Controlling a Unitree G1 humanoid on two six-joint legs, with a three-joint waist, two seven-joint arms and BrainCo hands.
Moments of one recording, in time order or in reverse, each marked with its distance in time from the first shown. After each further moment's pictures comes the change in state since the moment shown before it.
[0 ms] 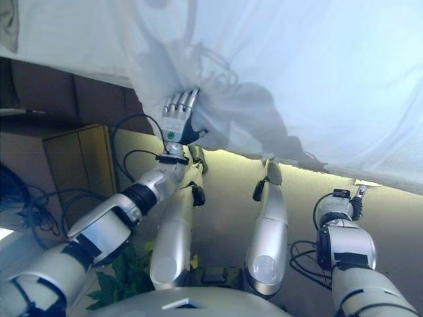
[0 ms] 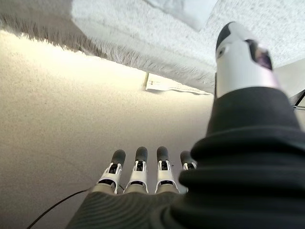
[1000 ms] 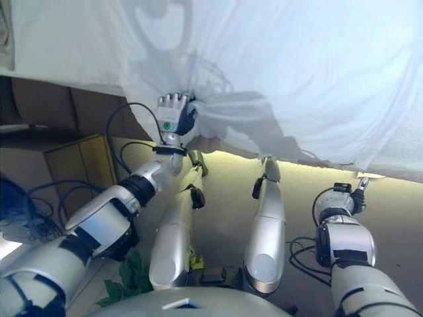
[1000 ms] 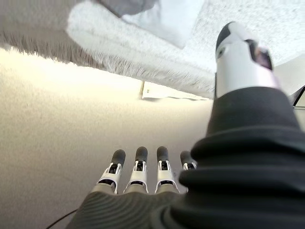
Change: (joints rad) left arm -0.015 0.006 0.006 0.039 -0.099 -0.080 0.000; right arm -0.006 0.001 0.021 -0.012 -0.012 -0.037 0.064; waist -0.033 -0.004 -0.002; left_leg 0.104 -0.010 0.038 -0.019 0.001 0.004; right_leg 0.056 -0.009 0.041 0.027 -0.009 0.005
